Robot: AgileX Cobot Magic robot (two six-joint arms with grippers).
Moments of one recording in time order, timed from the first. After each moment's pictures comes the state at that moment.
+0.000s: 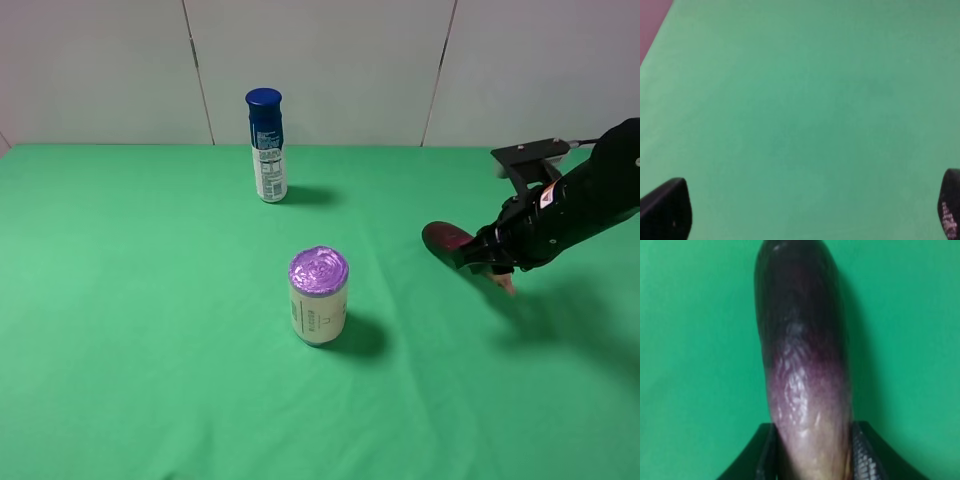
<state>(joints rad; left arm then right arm) 0.05 -0.01 -0.48 0.08 1.07 -0.09 0.27 1.57 -0.69 -0.03 0.32 -0.07</state>
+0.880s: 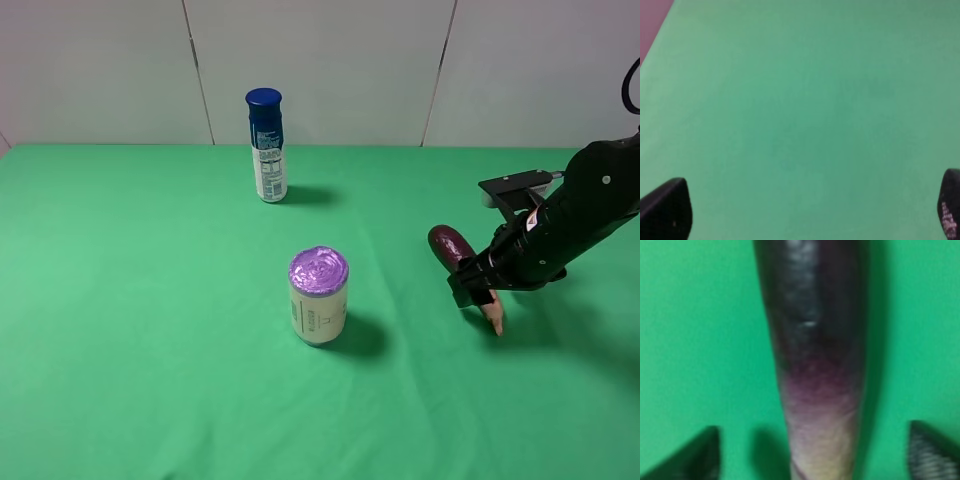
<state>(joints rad) 0.05 -0.01 -0.48 0.08 1.06 -0.09 0.27 1.65 -0.69 -0.03 0.35 -0.07</state>
